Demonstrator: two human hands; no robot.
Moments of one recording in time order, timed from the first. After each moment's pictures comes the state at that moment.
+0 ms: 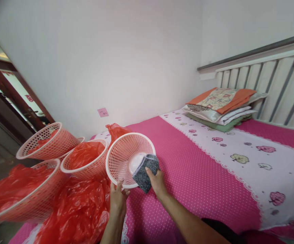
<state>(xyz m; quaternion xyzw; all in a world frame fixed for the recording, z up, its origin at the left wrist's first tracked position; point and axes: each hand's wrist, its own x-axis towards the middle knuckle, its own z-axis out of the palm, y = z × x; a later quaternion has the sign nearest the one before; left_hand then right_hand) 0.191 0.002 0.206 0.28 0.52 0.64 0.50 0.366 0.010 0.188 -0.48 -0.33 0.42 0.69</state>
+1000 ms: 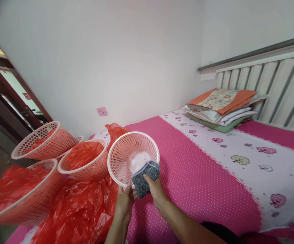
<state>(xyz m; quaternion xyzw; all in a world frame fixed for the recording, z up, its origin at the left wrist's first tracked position) 0.213 0.001 0.177 0.31 0.44 0.60 0.59 0.340 0.006 0.167 -0.44 -0.26 0.51 0.69</state>
